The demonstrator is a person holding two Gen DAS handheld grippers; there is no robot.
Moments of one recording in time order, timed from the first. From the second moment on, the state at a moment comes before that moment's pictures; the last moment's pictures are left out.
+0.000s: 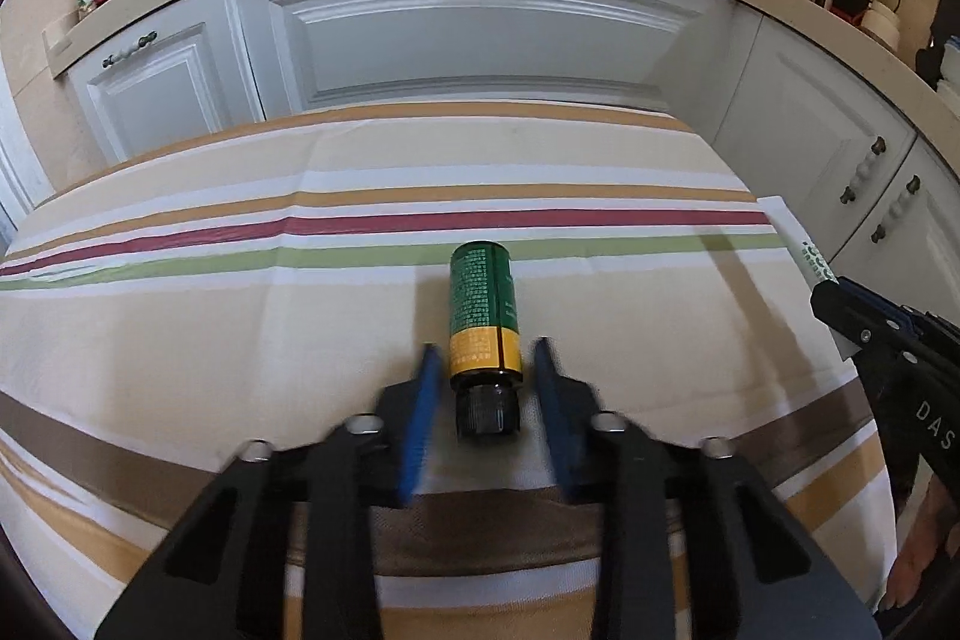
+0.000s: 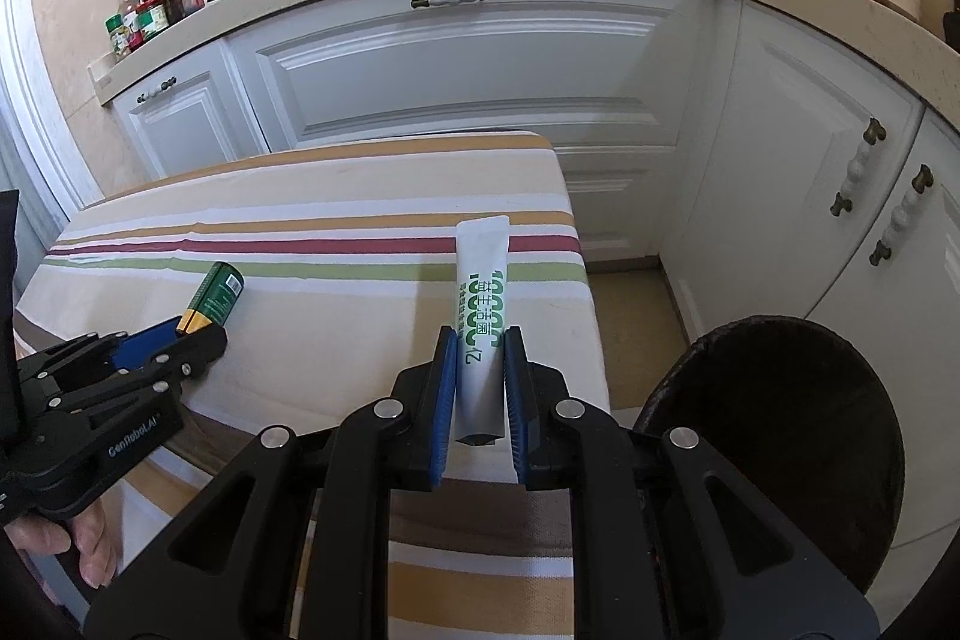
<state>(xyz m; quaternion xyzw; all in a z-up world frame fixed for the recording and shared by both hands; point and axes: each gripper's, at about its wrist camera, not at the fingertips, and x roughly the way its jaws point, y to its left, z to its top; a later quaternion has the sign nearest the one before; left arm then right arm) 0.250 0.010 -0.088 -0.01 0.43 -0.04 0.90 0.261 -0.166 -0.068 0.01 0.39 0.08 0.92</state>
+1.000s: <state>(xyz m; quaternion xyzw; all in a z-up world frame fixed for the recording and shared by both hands) 0.144 0.000 -0.028 -0.01 0.35 -0.03 0.94 0.159 -0.164 -0.034 0.02 0.35 0.09 0.93</state>
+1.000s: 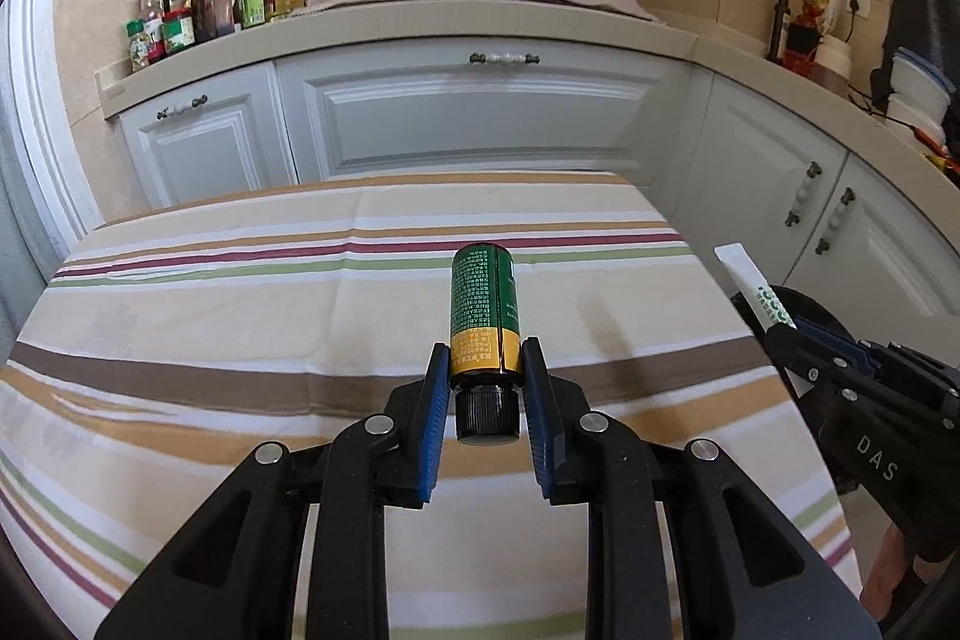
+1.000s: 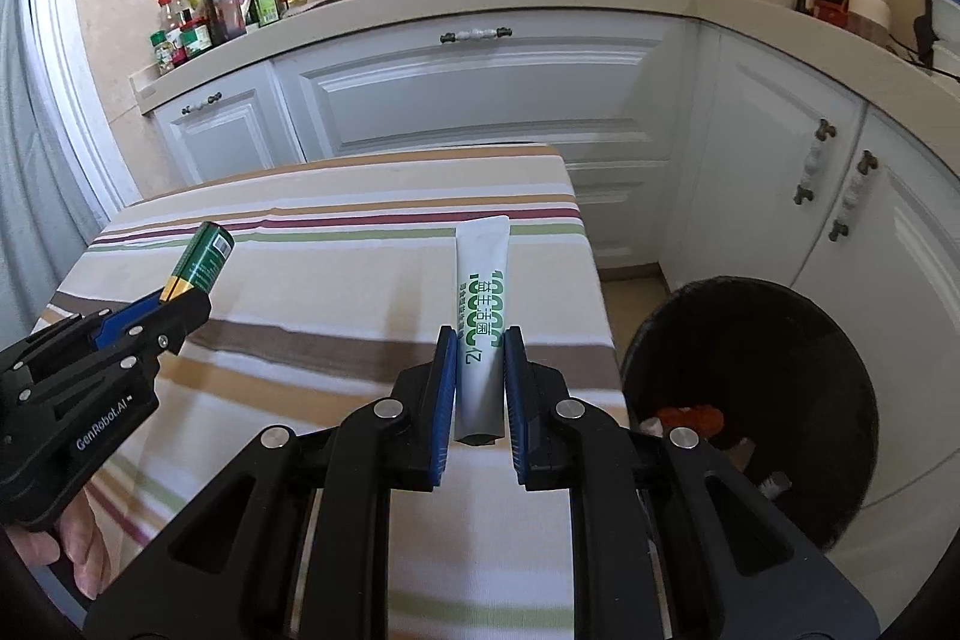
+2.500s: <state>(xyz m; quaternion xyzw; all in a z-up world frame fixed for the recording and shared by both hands) 0.131 -0.188 -0.011 0.06 0.29 -0.22 0.93 0.108 -0.337 -0.023 0.07 0.31 -0.09 0.94</state>
